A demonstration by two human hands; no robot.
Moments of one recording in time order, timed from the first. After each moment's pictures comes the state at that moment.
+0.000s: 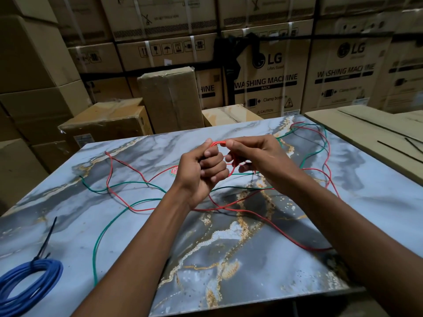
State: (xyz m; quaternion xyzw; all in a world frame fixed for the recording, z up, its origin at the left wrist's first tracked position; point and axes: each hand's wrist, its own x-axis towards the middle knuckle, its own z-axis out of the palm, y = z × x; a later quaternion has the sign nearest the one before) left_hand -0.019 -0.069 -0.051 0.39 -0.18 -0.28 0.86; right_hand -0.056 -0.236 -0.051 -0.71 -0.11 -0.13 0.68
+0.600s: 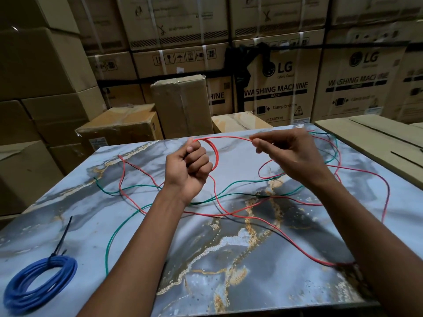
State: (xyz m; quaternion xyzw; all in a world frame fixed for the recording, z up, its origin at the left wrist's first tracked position) left_hand -0.002 -0.036 -0.038 0.28 -0.15 -0.23 0.92; right_hand -0.057 -0.270 -0.037 -0.81 -0.15 -0.33 0.47
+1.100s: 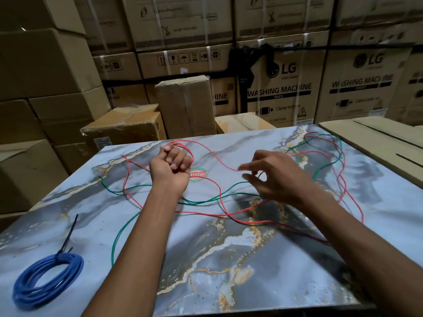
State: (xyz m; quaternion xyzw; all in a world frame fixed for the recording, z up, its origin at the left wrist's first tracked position) left_hand 0.023 -0.009 -0.043 0.24 -0.04 -0.06 0.97; right_hand -0.054 -0.245 -0.059 -0.92 -0.22 -0.30 0.14
